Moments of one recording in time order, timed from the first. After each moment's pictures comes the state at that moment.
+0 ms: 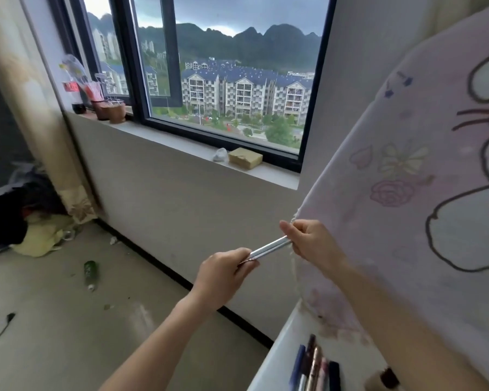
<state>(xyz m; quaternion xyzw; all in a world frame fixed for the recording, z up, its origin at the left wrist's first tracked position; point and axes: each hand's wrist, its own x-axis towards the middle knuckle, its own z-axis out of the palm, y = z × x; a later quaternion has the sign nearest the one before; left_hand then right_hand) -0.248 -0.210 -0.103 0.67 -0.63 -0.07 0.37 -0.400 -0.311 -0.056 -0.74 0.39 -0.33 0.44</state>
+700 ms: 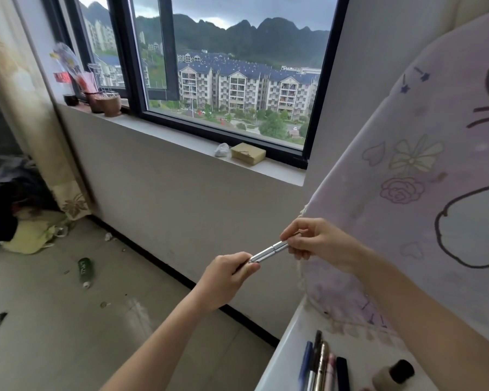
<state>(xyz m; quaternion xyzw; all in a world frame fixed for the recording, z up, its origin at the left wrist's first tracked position) -0.222 -0.209 -0.119 0.61 -0.63 -0.21 0.43 -0.396 -0.304 -0.039 -0.76 0.33 -0.19 0.52</state>
